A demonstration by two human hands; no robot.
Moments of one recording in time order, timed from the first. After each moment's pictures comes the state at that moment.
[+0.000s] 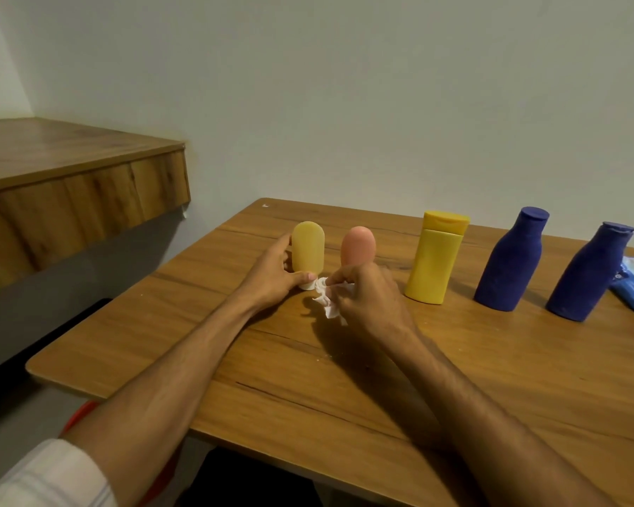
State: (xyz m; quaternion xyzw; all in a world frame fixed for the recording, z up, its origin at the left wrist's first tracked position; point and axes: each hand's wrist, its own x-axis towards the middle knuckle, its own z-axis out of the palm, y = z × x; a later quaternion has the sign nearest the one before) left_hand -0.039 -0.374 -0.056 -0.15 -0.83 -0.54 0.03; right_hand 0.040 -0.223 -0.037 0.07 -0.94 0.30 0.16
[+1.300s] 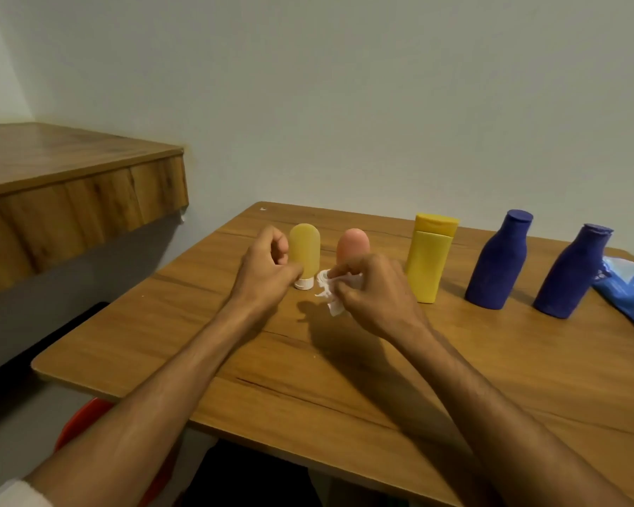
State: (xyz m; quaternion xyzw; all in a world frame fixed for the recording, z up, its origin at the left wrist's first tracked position) left_hand 0.007 -0.372 -0.039 -0.12 -0.78 -0.60 0.15; right_hand 0.057 -0.215 -0.018 0.08 -0.92 0.29 0.23
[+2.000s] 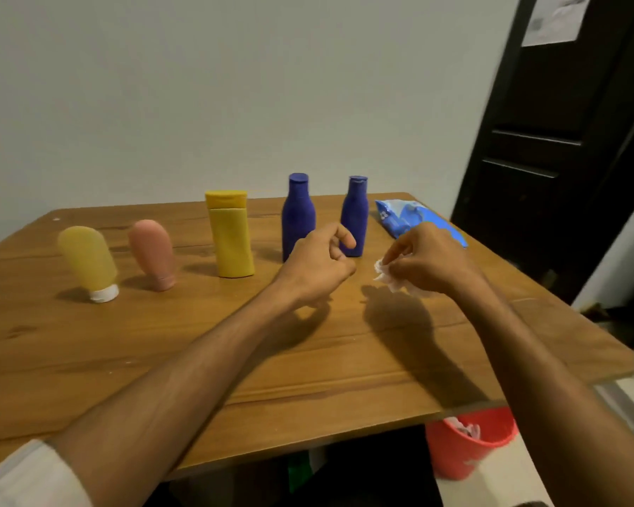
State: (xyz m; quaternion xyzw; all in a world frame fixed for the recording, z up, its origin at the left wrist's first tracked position) left_hand 0.097 -0.122 -0.010 -0.39 -0.77 -0.50 -0.06; right_hand 0.190 0.026 0.014 -0.25 -0.94 0.18 0.16
